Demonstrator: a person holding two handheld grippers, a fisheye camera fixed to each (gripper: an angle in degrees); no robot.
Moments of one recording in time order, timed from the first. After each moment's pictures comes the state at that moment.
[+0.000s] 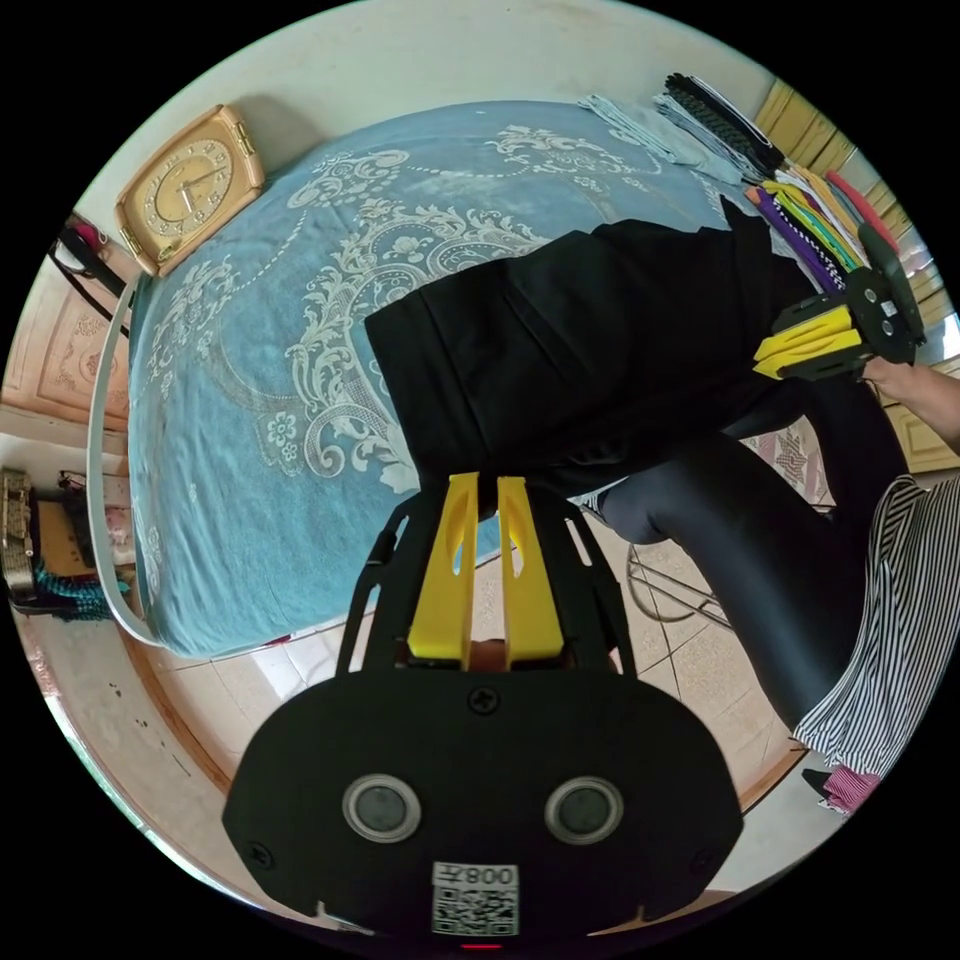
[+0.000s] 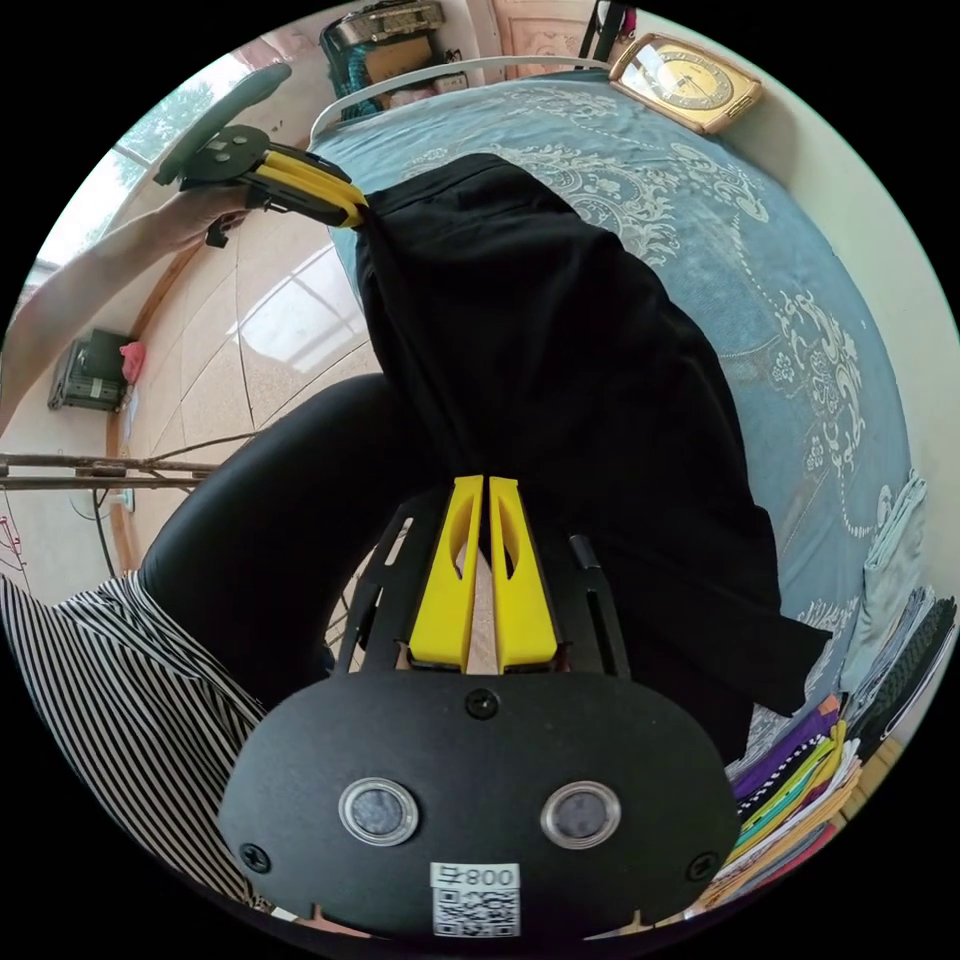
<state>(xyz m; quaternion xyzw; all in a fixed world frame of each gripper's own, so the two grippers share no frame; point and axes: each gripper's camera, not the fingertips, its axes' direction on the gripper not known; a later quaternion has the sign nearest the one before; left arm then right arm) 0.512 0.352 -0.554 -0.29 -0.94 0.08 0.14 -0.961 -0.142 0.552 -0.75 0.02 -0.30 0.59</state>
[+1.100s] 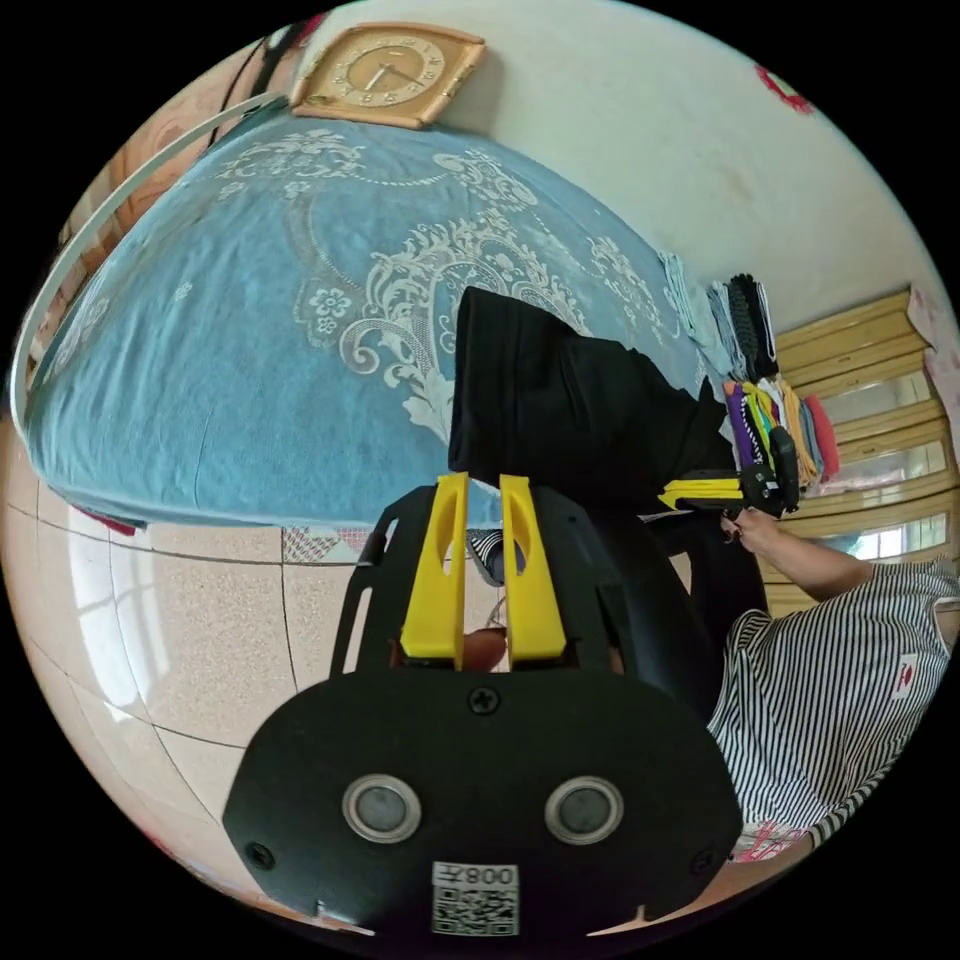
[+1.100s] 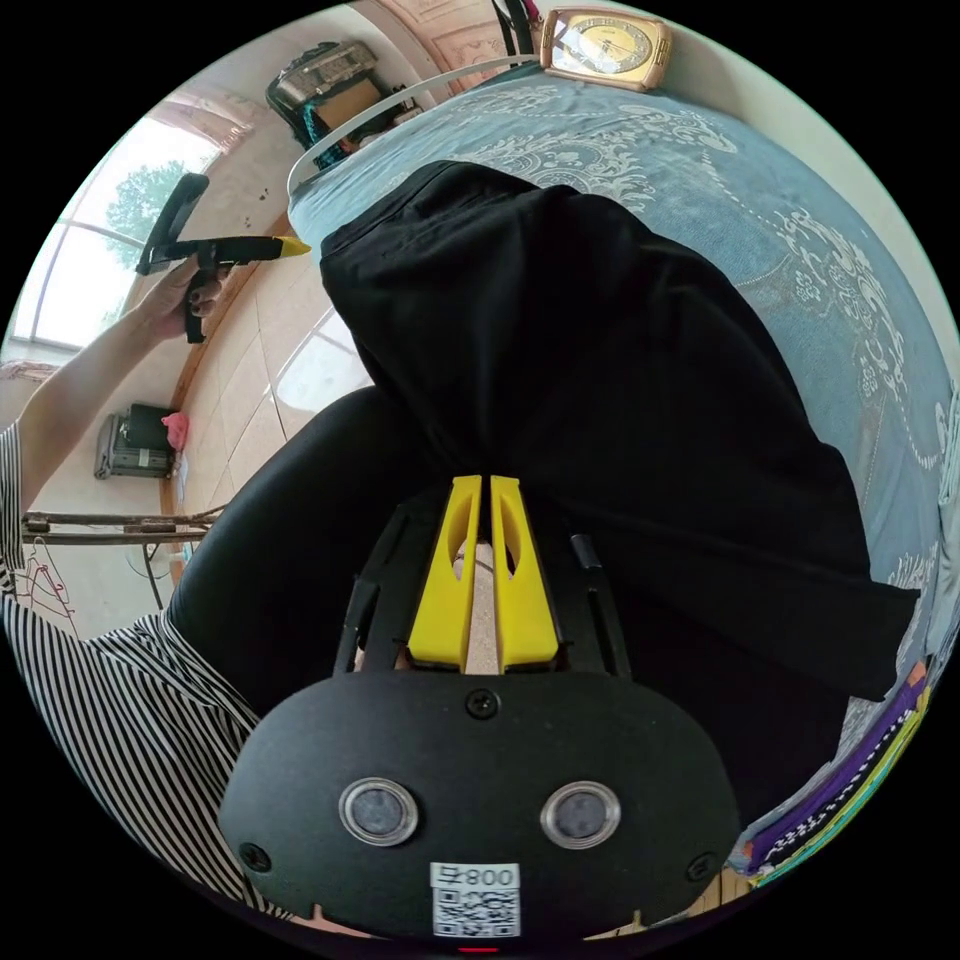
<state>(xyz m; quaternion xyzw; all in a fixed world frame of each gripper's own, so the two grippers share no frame) 0.593 0.438 -0.648 -0.05 -0.91 0.08 0.40 -0.831 0.019 0.569 -0.75 0.01 -0.18 0.64</state>
